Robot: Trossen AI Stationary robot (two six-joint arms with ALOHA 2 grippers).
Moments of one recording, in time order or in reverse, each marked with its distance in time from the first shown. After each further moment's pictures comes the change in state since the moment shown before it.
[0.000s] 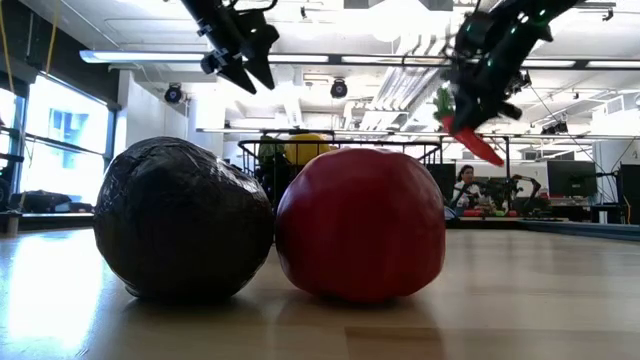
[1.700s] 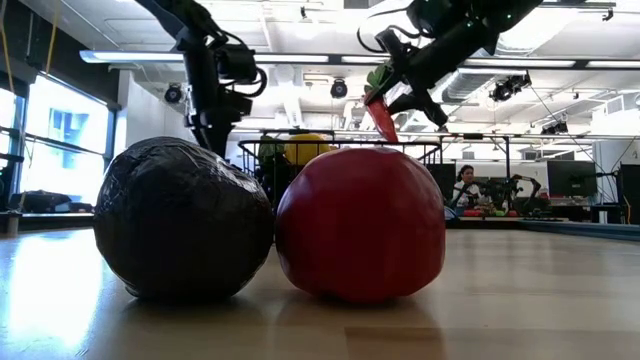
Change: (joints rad) left arm 0.280 0.233 0.000 -0.345 0.171 0.191; right arm 0.402 0.150 0.000 0.538 -0.094 0.580
